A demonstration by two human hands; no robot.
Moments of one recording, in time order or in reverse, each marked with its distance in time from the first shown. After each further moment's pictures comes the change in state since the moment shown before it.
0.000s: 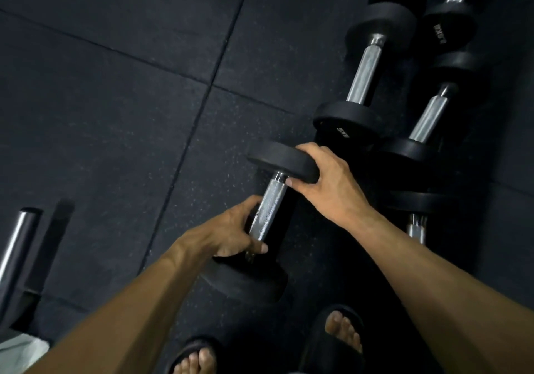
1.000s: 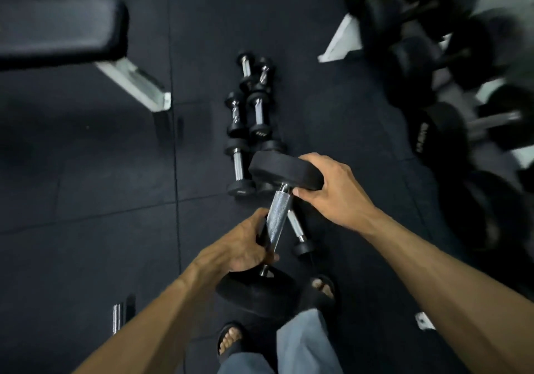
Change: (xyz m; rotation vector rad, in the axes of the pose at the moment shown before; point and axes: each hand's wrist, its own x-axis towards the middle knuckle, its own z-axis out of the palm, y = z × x) left_hand -0.349 0.307 0.059 0.382 -0.104 0.286; right_hand -0.338 -0.197 -0.295 0.142 0.445 0.071
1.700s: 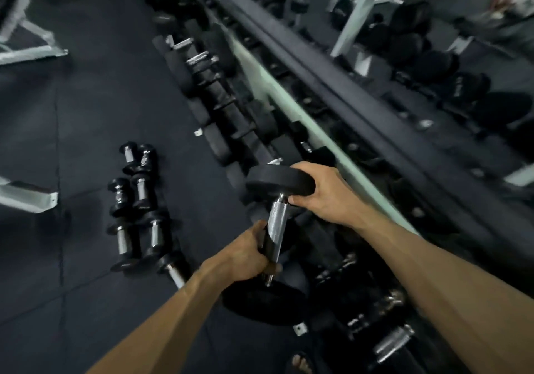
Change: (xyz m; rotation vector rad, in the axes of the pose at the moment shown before) left_hand -0.043 0.390 0.281 0.146 -0.091 0.219; right_hand -0.266 0.097 -0.418 -0.041 0.303 0.045
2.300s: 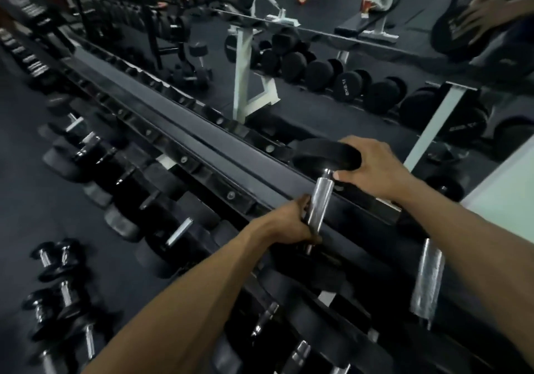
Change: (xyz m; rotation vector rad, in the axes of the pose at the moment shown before) left_hand 0.156 0.285 0.165 0.499 -0.248 0.356; right_hand -0.089 0.161 -0.291 -0.138 0.396 0.315
